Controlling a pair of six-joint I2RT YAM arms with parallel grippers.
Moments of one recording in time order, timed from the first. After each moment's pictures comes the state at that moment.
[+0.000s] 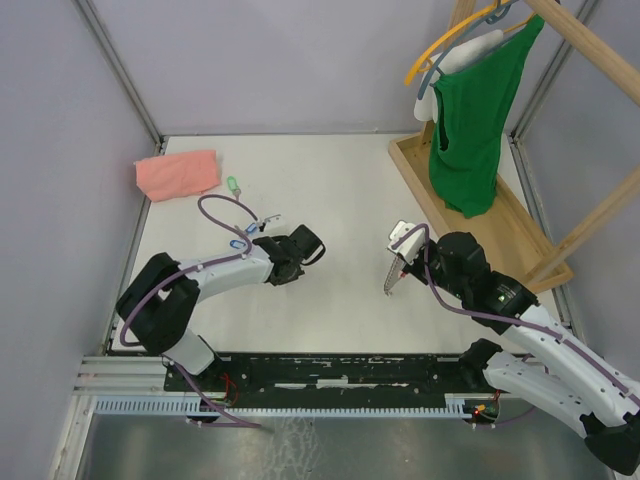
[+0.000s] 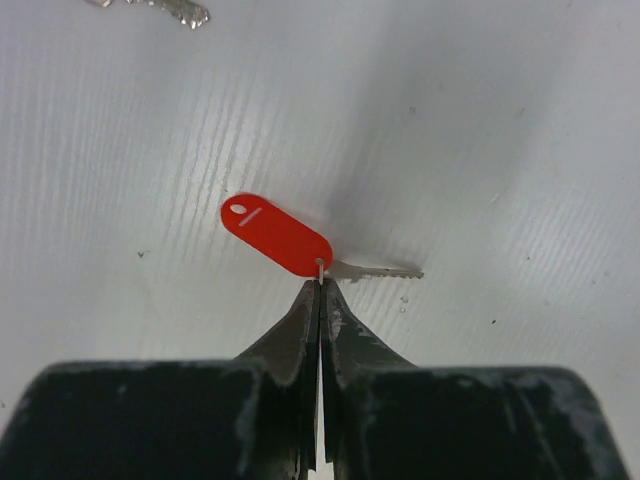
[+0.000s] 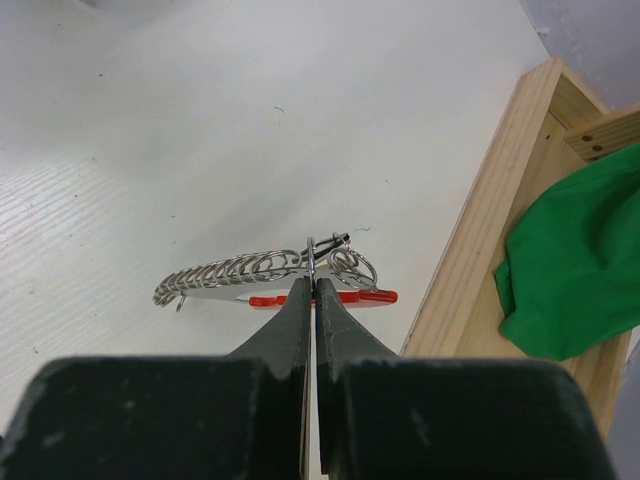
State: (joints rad) left arm -0.78 1.55 0.89 -0.57 -0.53 -1.03; right arm 0.70 0.76 0.73 -0.46 0.06 -0.44
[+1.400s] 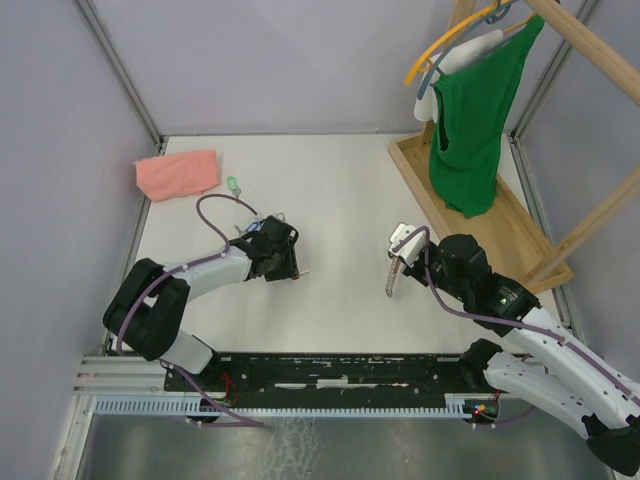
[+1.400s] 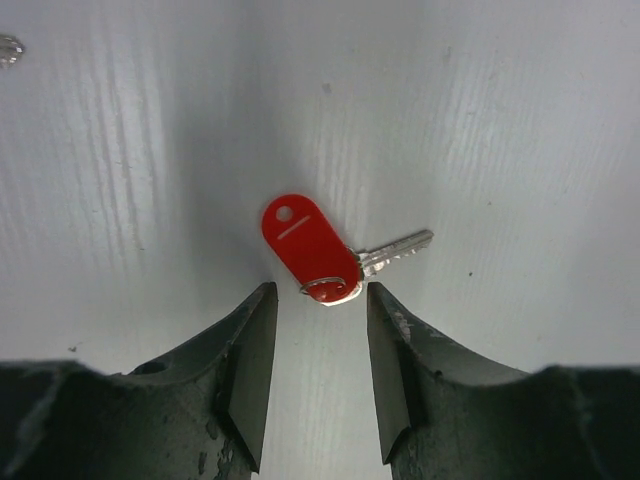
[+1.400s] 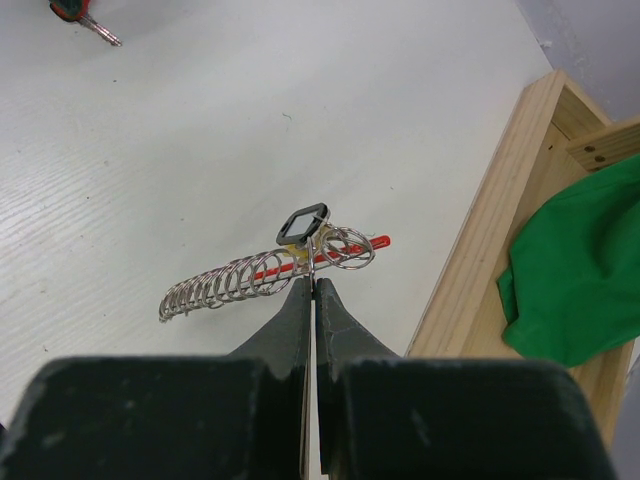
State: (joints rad) left arm -0.58 1.51 0.76 -0.30 -0.09 -0.67; right arm 0.72 0.74 0.72 -0.46 0.05 -0.44
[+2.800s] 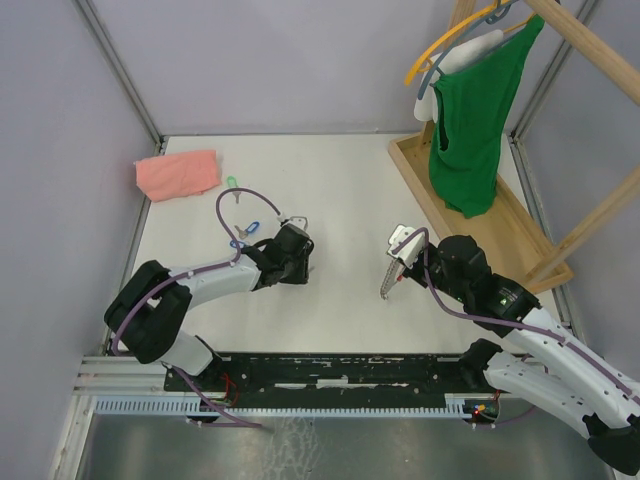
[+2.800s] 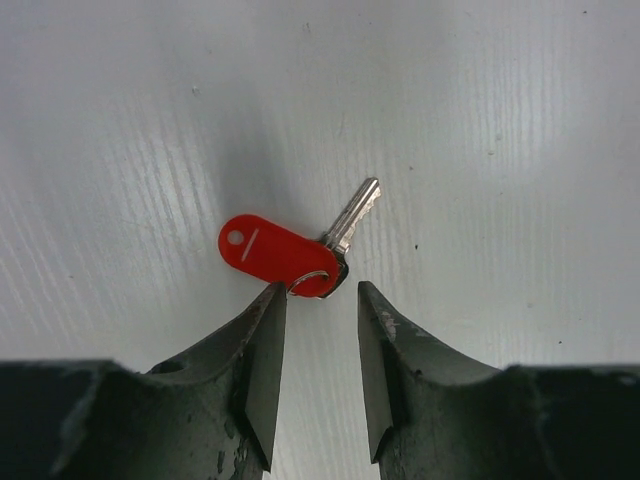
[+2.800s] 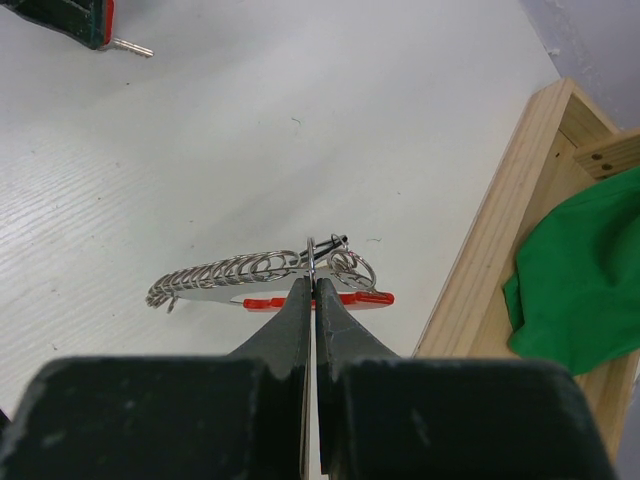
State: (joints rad) left arm -0.72 1.50 0.75 -0.22 -0.17 -0.53; right arm 0.73 0.74 0.72 -0.46 0.04 -0.43
